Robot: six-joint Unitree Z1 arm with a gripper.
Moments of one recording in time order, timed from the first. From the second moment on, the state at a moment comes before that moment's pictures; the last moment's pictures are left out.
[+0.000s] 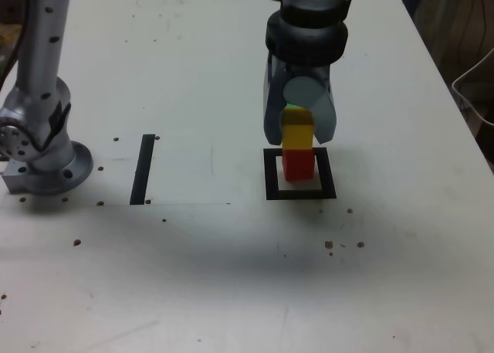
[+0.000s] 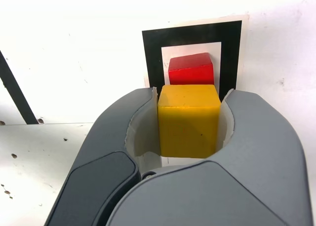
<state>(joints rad) -0.10 2.00 -1.64 1.31 0.07 -0.08</state>
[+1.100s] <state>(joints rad) -0.10 2.04 -1.65 1.33 0.04 -0.15</state>
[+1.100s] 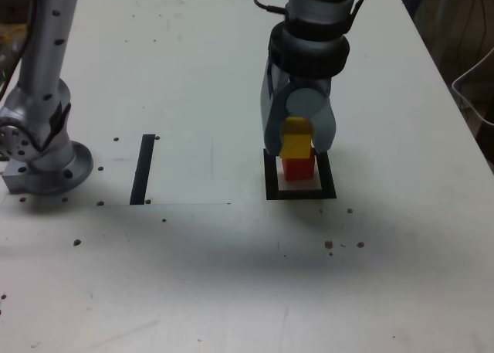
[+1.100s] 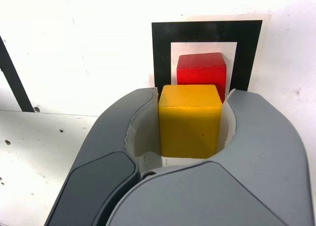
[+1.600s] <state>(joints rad) -0.10 2.05 -1.66 1.32 0.05 -0.14</state>
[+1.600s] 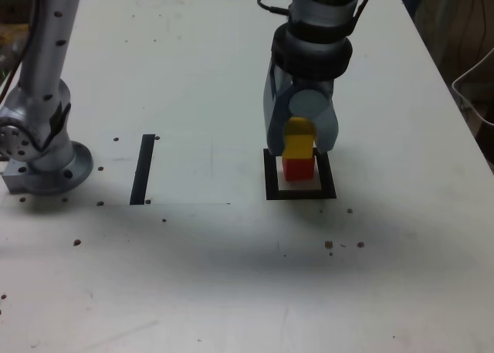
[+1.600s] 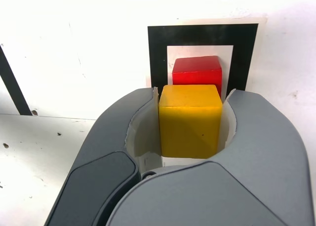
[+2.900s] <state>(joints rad) -0.08 2.05 -1.62 1.30 0.07 -0.11</state>
